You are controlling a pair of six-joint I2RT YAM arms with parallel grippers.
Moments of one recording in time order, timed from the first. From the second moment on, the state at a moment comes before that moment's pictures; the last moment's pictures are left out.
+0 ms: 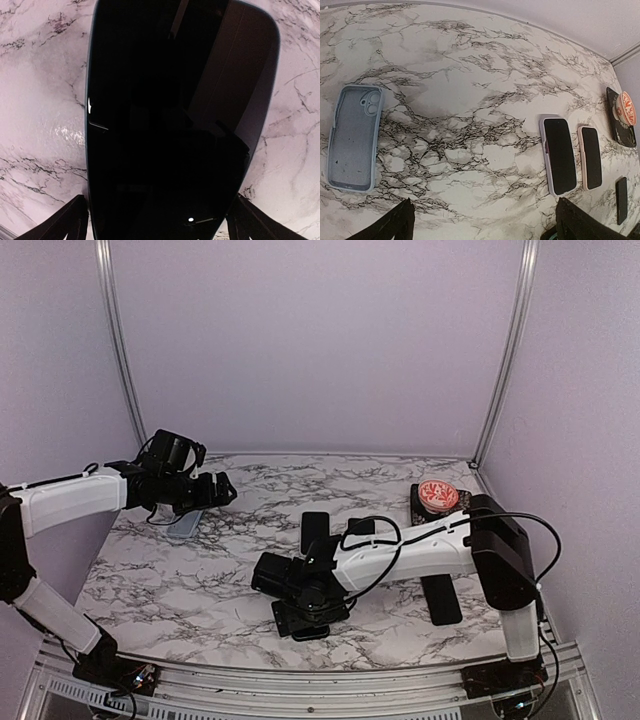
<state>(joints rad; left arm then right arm) -0.45 1.47 1.03 -0.32 0.04 -0.49 1.28 2.13 1.58 -0.86 0.18 0.95</state>
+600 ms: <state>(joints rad) -0.45 1.45 1.03 -0.32 0.04 -0.49 1.28 2.15 1.62 -0.90 0.20 0.96</state>
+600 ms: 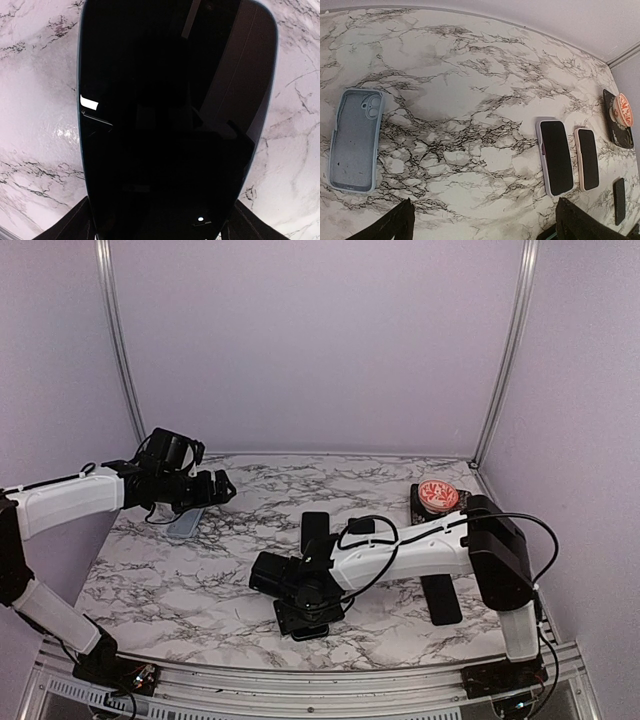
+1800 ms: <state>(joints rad) -0.79 1.19 0.60 0.29 0.23 -0.83 1.31 1.76 1.30 -0.34 0.46 0.76</state>
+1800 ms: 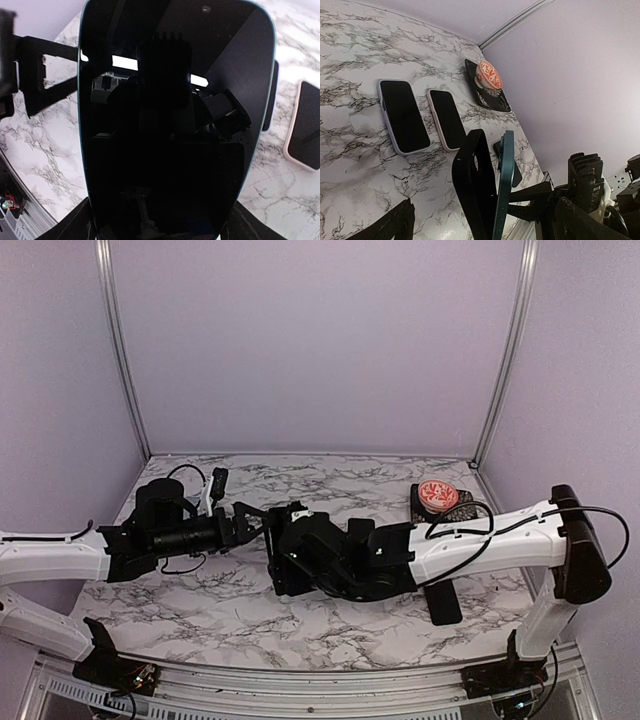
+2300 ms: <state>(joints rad) -0.80 1.16 0.63 0.33 0.24 -0.69 1.31 1.76 1.41 -0.27 0.49 0.59</state>
